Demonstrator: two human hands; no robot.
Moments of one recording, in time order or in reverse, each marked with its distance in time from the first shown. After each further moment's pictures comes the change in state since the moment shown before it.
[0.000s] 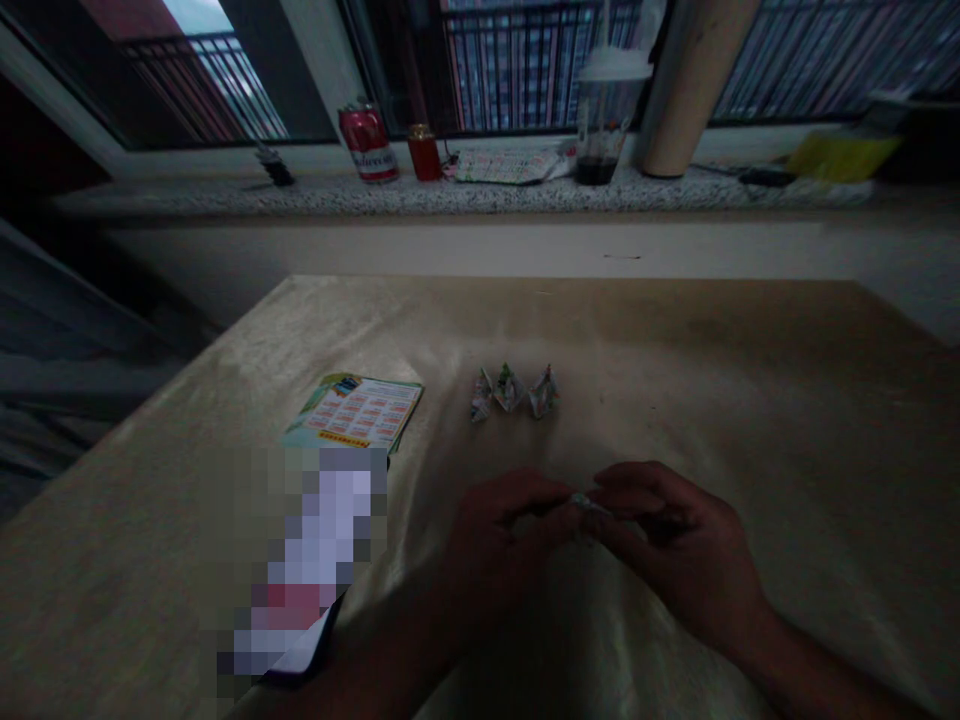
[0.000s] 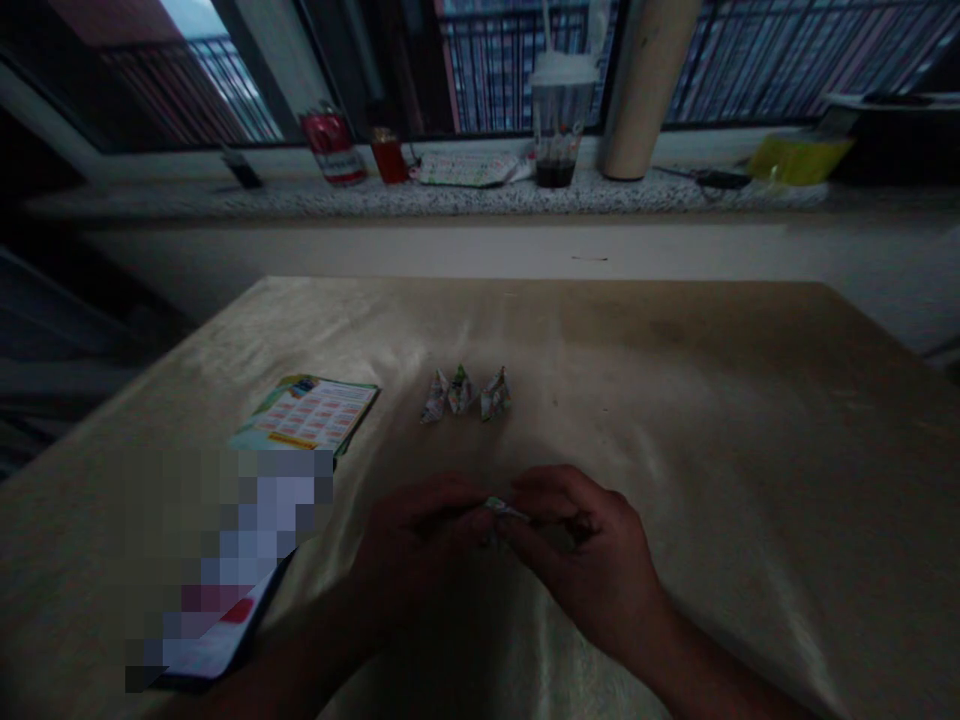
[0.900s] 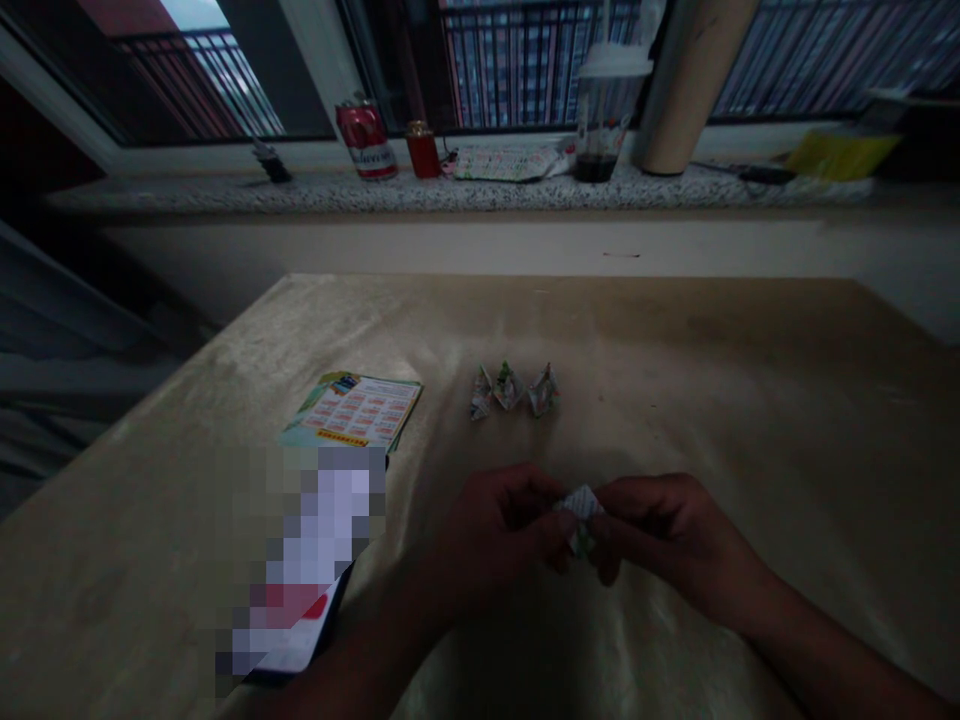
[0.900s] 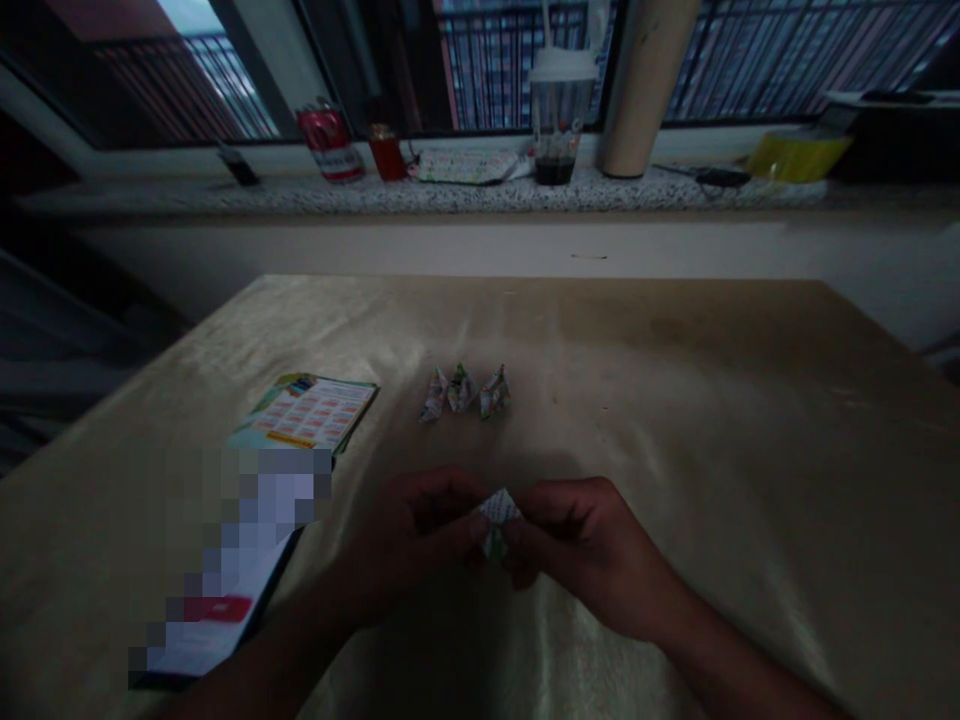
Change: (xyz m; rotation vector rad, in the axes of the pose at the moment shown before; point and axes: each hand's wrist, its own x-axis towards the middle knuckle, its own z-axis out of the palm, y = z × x) left_hand 0.003 0.002 -0.010 -0.330 -0.230 -0.273; right_hand 0.010 0.000 -0.014 0.279 -0.495 0.313
